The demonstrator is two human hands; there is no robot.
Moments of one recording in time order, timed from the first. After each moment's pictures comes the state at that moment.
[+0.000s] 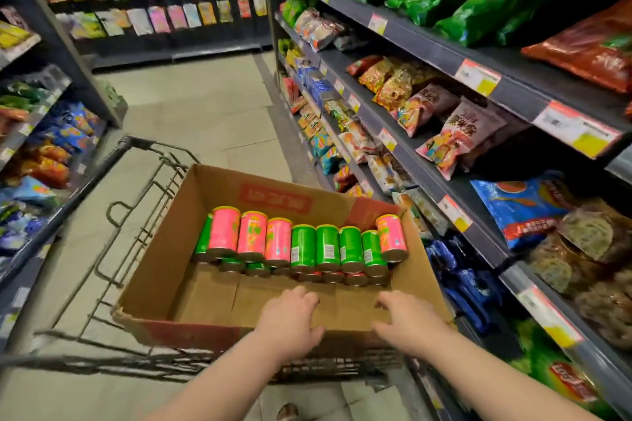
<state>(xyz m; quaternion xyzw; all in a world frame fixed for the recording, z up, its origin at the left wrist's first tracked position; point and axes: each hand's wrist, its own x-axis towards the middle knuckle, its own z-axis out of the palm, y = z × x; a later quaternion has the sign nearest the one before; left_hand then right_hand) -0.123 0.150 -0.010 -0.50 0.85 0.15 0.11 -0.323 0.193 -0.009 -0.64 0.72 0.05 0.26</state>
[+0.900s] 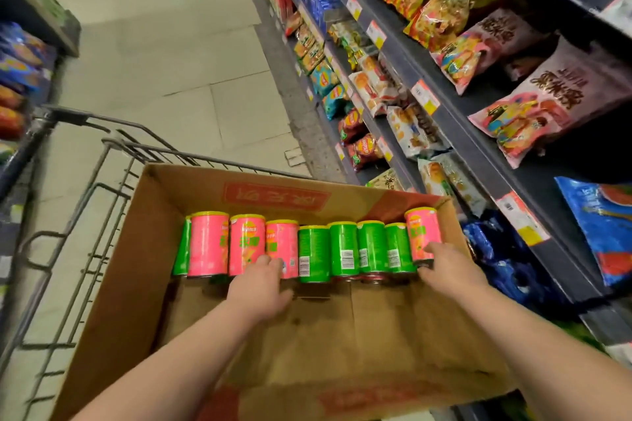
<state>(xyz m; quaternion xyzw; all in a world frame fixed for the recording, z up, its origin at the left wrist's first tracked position) -0.084 -0.034 -0.083 -0.58 0.76 0.24 0.17 -0.391 0.017 -0.086 -0.50 0.82 0.07 0.29</state>
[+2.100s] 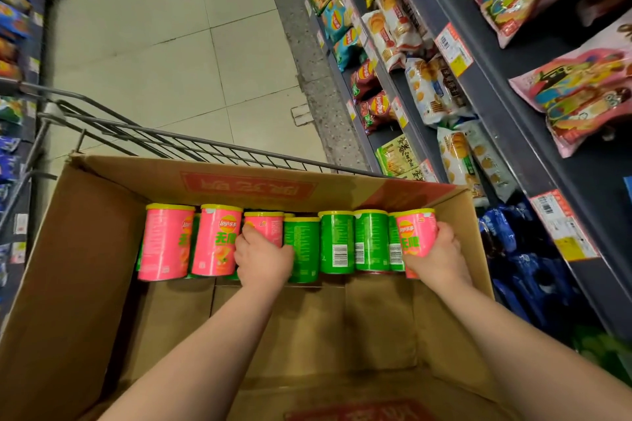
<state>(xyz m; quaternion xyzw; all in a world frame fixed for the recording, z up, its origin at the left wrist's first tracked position) -0.159 -0.075 -0.133 -0.84 0.44 0.30 -0.02 -0.412 -0.018 -0.166 -0.34 0.86 -0.08 0.38</state>
